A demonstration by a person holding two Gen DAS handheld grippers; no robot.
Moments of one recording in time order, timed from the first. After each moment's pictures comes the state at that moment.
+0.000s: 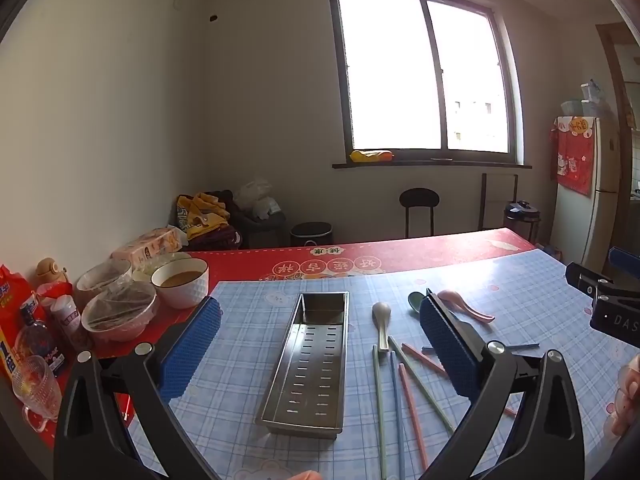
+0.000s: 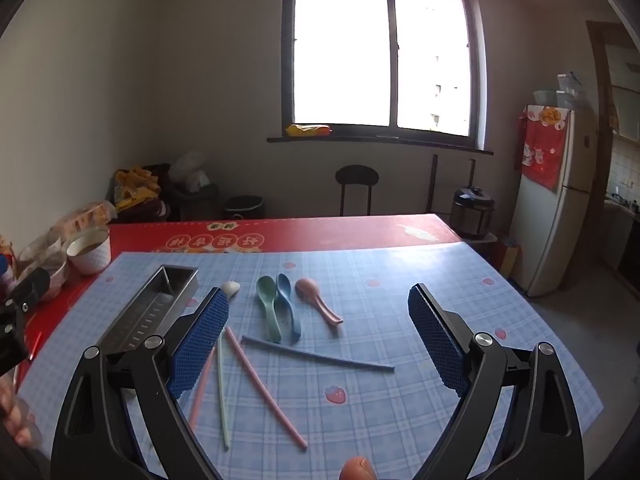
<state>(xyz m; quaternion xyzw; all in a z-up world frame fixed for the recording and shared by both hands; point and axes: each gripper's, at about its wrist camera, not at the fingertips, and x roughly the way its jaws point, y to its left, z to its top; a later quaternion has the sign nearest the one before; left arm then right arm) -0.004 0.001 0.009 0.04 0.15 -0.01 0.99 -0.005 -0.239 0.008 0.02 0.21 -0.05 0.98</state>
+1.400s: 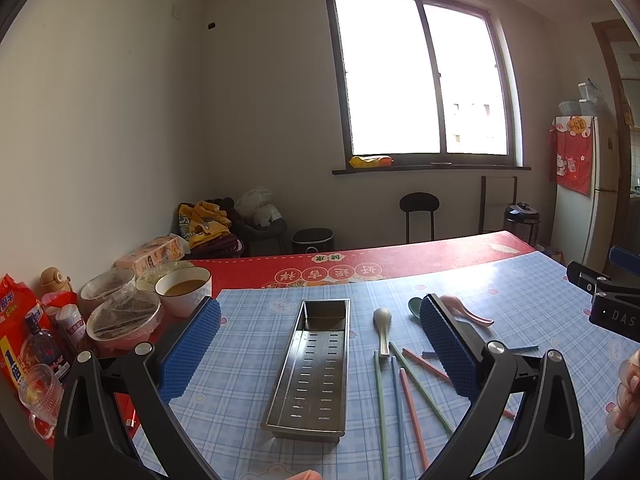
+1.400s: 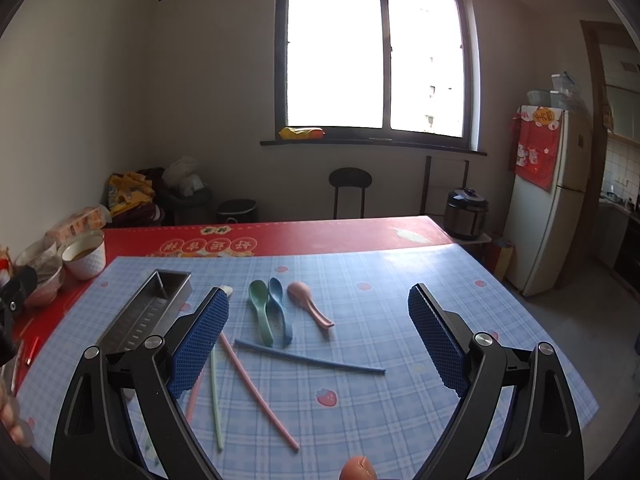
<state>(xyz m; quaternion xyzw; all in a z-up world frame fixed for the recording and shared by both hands) -0.009 0.000 0.020 0.05 0.14 0.00 0.99 -0.006 -0.245 0.012 0.02 0.21 -0.06 0.98</state>
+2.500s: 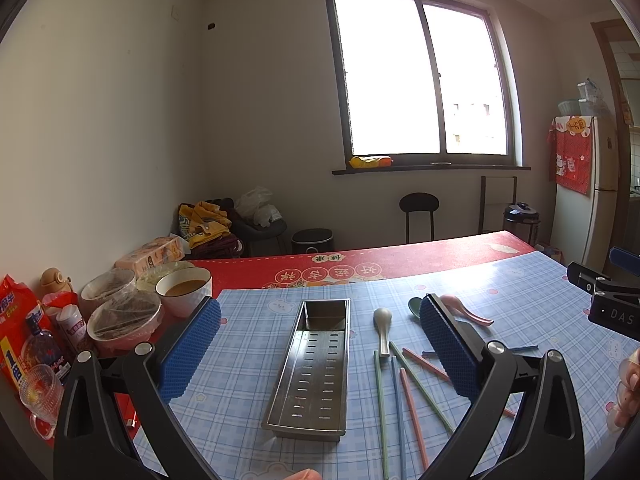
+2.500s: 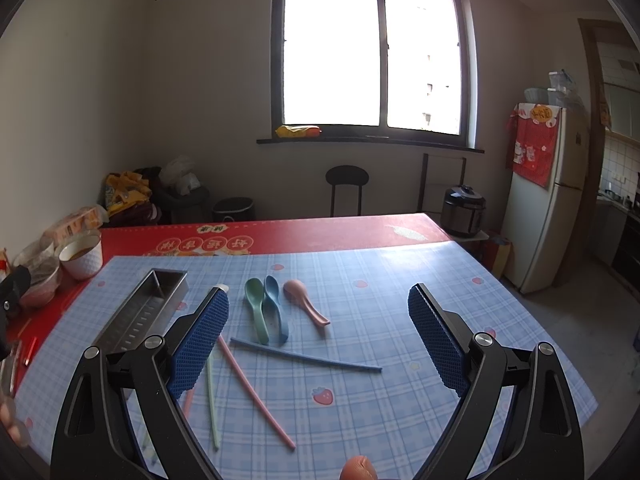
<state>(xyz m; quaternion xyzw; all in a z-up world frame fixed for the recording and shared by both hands) -0.011 -0.002 0.018 0.05 0.14 0.00 0.99 -0.007 -0.250 0.008 0.03 0.21 -0.07 0.98</state>
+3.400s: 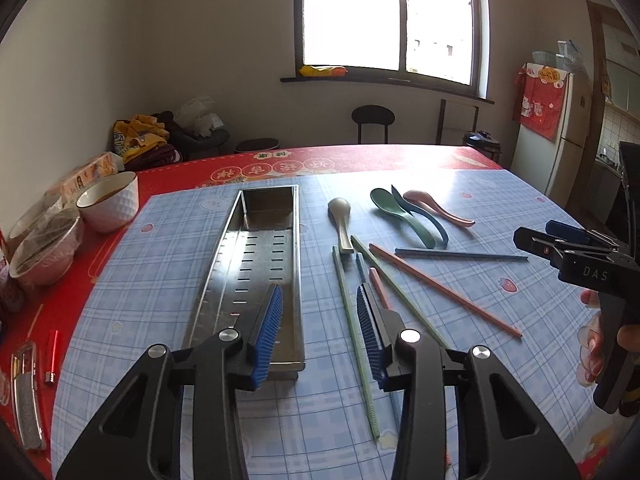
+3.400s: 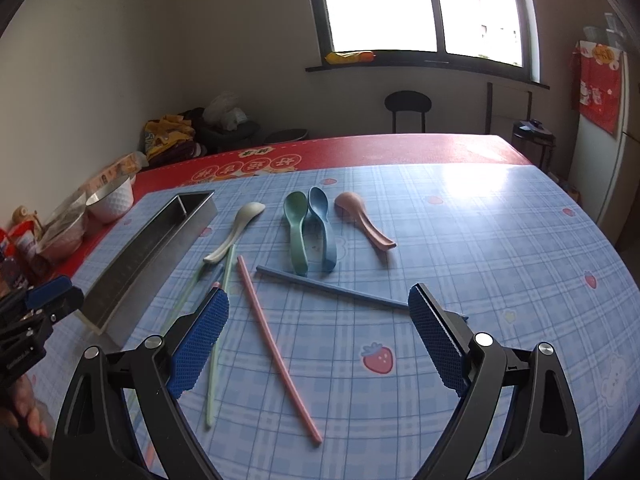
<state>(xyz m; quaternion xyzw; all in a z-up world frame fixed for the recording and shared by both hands) 0.043 -0.004 -0.095 0.04 0.30 -0.11 0.95 0.066 -0.258 -0.101 0.07 0.32 0.06 0.94</state>
